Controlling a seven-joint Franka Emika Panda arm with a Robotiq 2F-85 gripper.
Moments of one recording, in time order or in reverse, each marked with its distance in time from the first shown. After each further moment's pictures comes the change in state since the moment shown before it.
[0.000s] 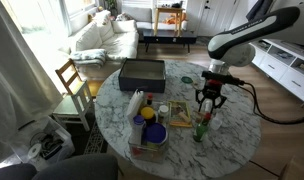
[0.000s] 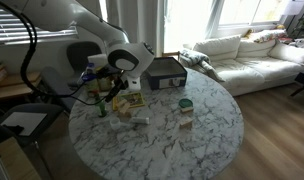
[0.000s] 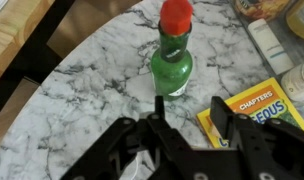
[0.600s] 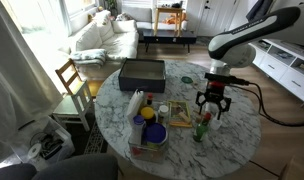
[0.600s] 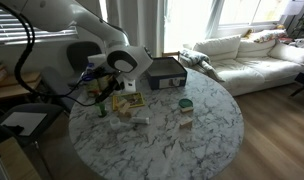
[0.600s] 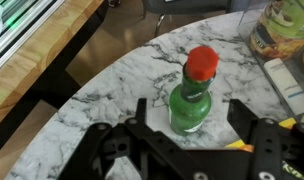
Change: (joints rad) arm 0.000 -0.005 0.001 -0.013 0.032 -0.131 -0.045
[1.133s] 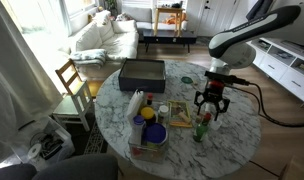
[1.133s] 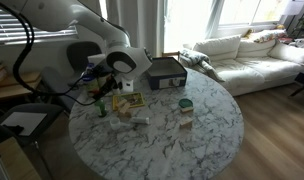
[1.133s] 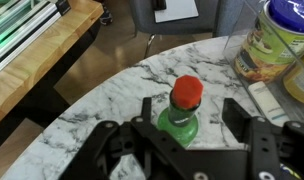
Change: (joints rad) arm 0.000 -0.002 0.000 -0.005 0.082 -0.041 -0.034
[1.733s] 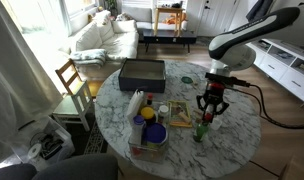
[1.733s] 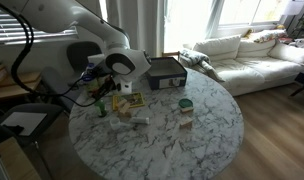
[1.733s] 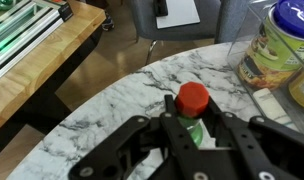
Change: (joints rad) arm 0.003 0.000 0.000 -0.017 0.011 -0.011 -0.010
